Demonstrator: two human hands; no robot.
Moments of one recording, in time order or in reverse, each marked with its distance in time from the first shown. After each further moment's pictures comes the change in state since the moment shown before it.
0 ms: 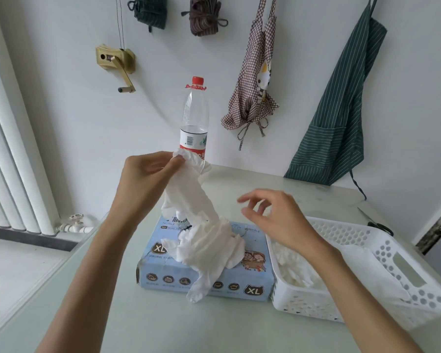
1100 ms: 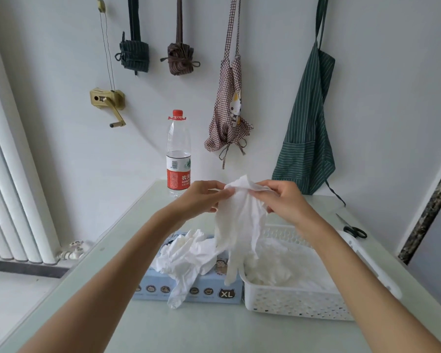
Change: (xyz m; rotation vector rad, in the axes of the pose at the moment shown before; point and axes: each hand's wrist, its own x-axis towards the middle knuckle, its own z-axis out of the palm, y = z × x) left_hand 0.006 0.042 0.092 0.025 -0.606 -0.177; right_hand -0.008 0.002 -0.081 0.495 0.085 0.177
